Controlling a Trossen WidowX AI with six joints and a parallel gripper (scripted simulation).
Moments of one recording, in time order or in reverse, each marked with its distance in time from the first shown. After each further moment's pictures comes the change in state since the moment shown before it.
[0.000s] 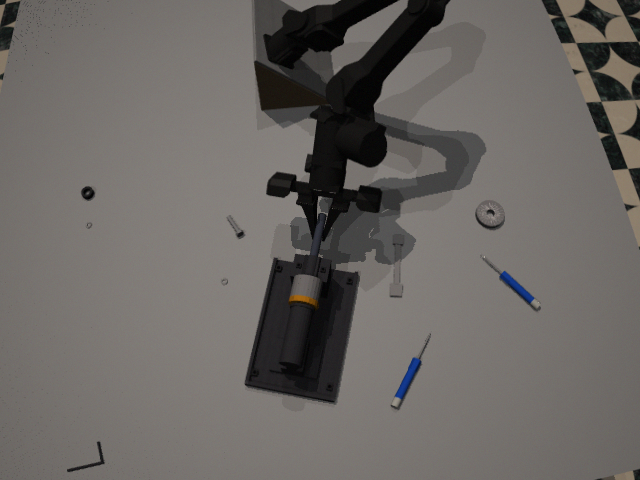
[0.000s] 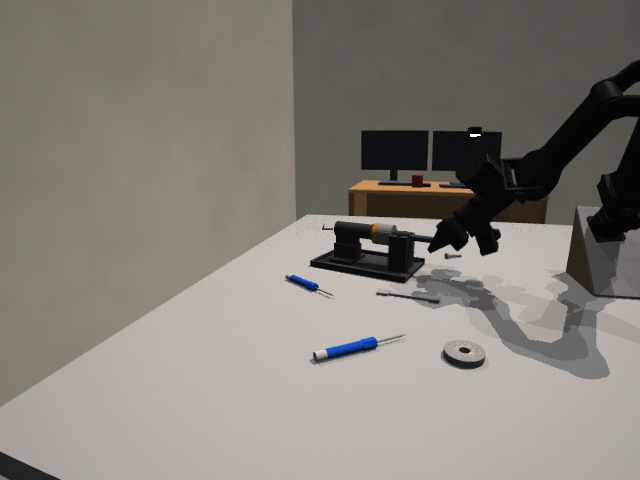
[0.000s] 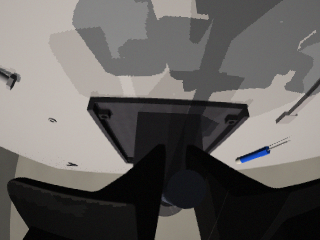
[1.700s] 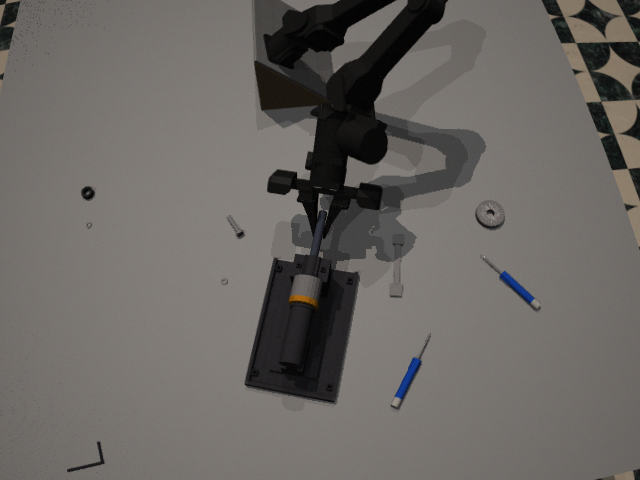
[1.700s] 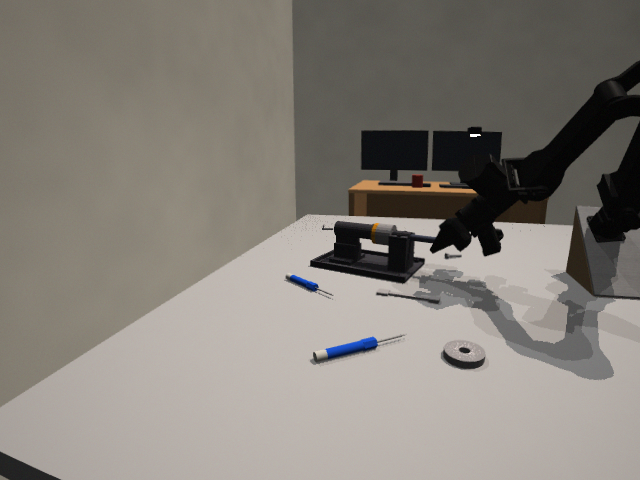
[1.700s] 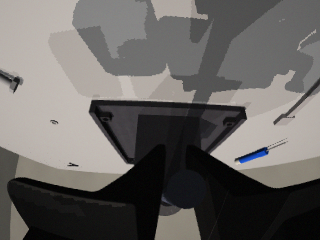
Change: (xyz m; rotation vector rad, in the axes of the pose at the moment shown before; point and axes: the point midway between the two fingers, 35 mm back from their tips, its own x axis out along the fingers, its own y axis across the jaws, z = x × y) arm -0.004 0.000 0.004 0.000 0.000 0.000
